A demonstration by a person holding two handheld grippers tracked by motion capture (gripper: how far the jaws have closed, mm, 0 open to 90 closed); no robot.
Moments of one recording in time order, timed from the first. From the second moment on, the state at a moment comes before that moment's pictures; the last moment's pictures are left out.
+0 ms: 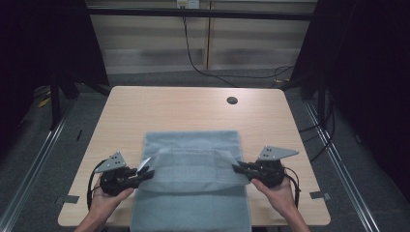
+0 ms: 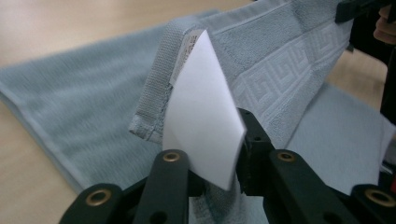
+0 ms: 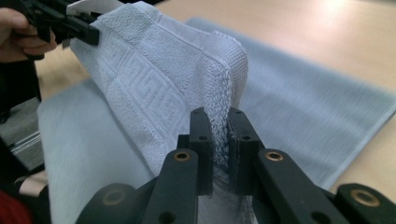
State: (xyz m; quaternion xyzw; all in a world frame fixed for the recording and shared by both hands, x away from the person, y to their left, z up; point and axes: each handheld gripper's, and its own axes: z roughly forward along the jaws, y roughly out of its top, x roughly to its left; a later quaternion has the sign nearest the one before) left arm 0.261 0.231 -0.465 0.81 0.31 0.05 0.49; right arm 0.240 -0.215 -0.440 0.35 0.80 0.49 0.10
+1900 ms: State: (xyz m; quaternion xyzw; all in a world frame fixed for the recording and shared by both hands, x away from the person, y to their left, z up) left arm 0.239 0.233 -0.449 0.82 0.20 -0.06 0.53; right arm 0.213 -0.213 -0.433 0.33 0.80 0.50 0.09
